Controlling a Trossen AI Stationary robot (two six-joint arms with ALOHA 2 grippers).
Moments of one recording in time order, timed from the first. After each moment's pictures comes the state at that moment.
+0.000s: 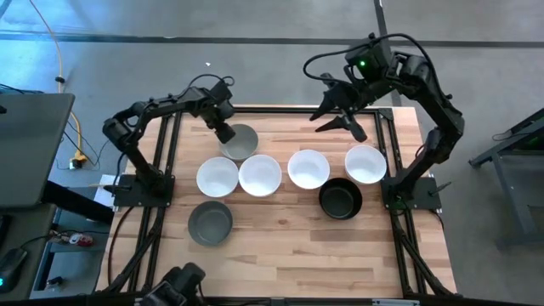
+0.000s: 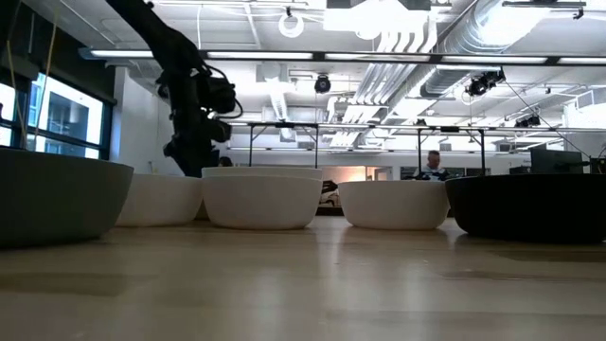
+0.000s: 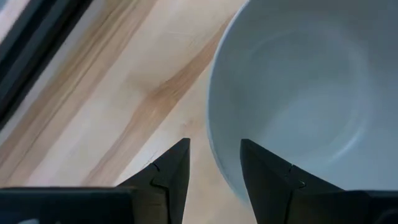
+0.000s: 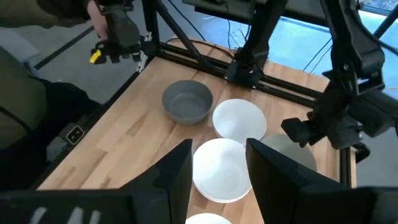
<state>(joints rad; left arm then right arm) 0.95 1.69 1.13 -0.81 0.08 0.15 -0.38 1.64 2.35 -1.39 -0.62 -0.55</state>
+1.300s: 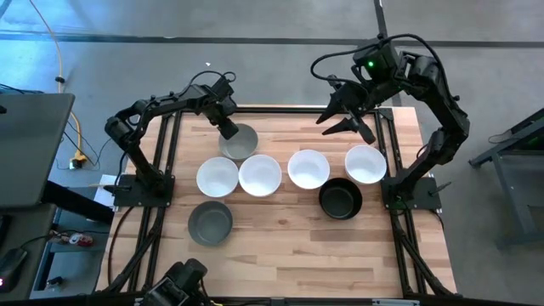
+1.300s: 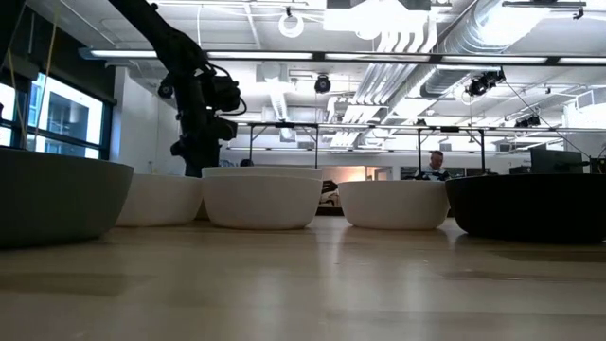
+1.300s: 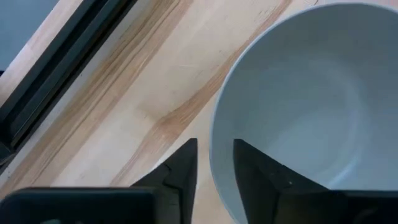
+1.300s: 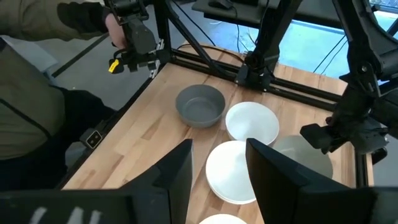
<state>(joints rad) 0.95 1.71 1.17 -0.78 0.08 0.13 -0.38 1.61 2.35 -1.42 -0.66 -0.51</state>
